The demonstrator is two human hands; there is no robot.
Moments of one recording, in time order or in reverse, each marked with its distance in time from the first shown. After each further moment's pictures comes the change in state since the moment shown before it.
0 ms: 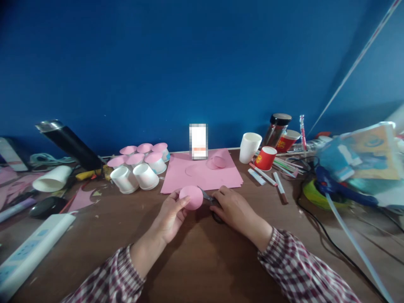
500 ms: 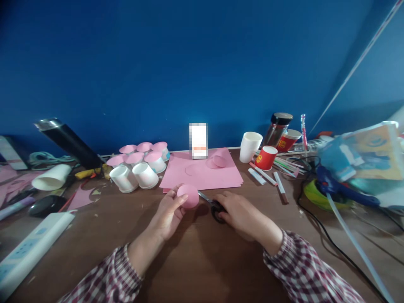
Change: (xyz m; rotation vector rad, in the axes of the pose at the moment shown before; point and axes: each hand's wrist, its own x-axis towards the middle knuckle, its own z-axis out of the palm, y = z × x) left_hand 0.002 0.002 -0.002 -0.040 0.027 0.027; right_hand -0.010 0.004 -0.016 0.155 -0.158 0.025
